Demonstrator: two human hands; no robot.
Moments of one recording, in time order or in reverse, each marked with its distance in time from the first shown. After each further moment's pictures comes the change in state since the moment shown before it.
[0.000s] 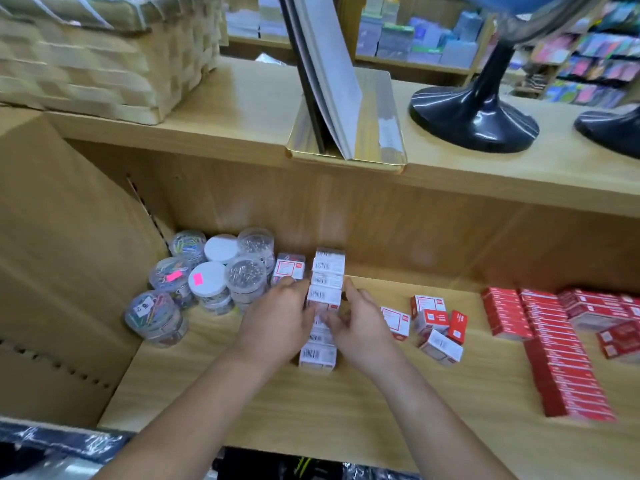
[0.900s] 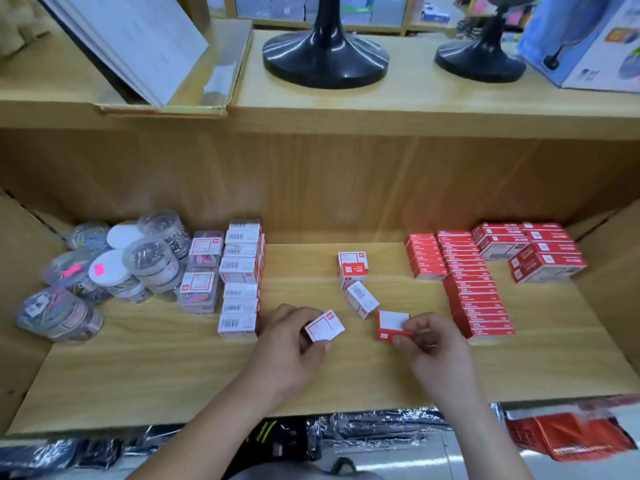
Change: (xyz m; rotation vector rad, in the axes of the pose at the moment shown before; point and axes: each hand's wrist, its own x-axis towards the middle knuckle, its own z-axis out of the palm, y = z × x) left_hand -0.059 0.088 0.102 -0.508 -0.190 0.003; right_hand -0.138 0.139 -0.123 0.164 0.451 0.293
